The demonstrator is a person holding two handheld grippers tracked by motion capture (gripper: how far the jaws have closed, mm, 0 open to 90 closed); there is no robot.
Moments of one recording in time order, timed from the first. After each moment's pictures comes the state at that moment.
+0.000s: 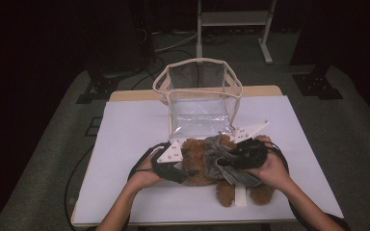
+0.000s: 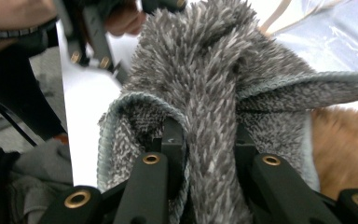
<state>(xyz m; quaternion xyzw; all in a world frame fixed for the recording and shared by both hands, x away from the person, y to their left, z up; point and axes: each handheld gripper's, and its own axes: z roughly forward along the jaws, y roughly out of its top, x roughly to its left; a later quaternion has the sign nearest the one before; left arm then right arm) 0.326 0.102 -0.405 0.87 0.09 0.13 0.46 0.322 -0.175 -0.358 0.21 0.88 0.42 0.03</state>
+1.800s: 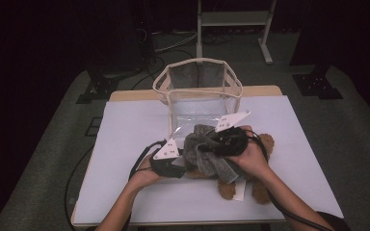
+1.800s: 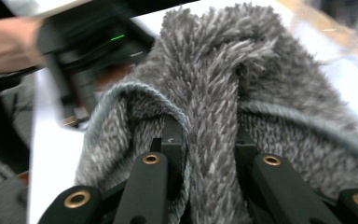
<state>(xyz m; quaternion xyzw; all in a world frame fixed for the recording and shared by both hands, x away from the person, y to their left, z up) 0.333 0.110 -0.413 0.86 0.11 0.13 0.49 0.353 -0.132 -0.345 0.19 0.87 0.45 0.07</state>
